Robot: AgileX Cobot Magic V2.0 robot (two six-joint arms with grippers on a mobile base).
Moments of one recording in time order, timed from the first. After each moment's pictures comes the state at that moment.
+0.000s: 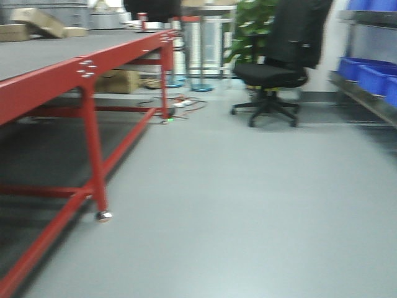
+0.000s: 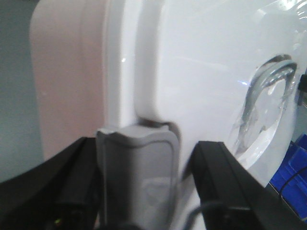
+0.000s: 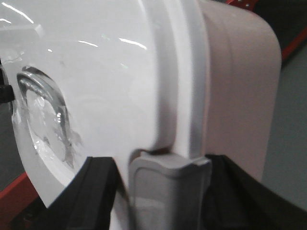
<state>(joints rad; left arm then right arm) 0.04 1.13 -1.34 -1.07 1.13 0.68 -0.13 1.14 -1.28 1.20 1.14 -0.74</state>
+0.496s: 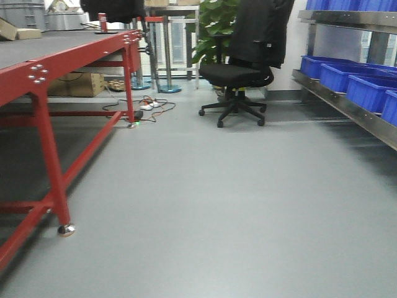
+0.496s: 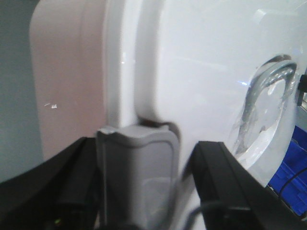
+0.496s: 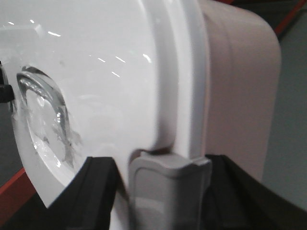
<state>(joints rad) 0.04 1.13 -1.34 -1.08 1.13 0.68 -0.13 1.14 -1.28 1.20 1.14 -0.74</state>
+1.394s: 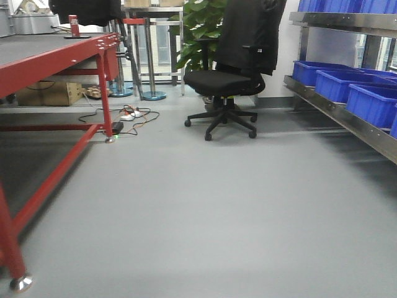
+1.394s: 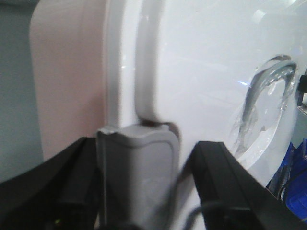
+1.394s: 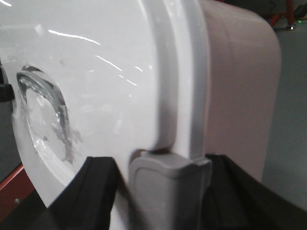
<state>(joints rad) 0.04 1.13 -1.34 -1.08 1.13 0.68 -0.13 1.14 -1.28 1.20 1.14 -0.74</state>
